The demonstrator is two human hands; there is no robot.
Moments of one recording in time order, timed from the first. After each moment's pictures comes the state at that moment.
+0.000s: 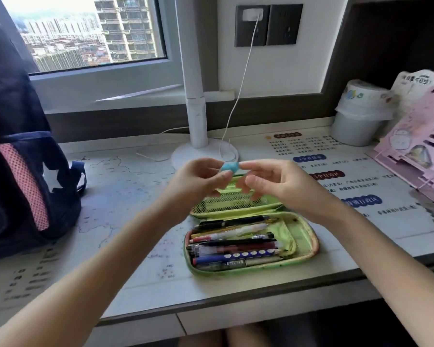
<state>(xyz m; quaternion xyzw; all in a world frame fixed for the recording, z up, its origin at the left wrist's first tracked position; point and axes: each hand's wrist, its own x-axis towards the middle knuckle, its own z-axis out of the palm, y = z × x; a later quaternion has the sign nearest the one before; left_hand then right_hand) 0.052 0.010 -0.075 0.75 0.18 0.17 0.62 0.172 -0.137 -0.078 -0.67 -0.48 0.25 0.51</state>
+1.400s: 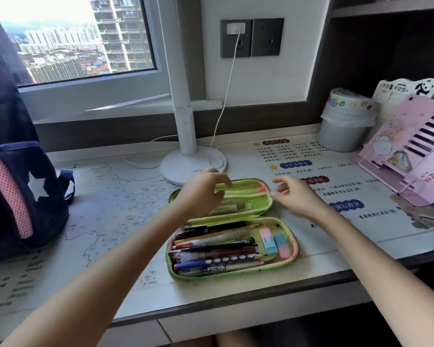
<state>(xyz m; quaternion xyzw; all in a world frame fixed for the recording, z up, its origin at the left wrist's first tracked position) 0.110 0.013 -0.107 0.97 0.12 0.14 0.16 0.251 -0.159 -0.130 -0.86 -0.35 0.12 0.35</state>
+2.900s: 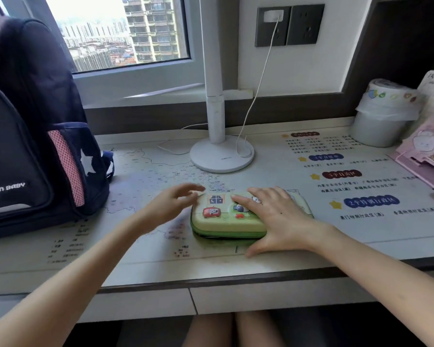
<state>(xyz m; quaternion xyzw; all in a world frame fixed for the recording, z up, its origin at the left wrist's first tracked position) -0.006 0.063 -0.132 0.85 0.23 0.08 0.46 0.156 -0.133 -0.138 -0.78 -0.62 0.03 0.00</state>
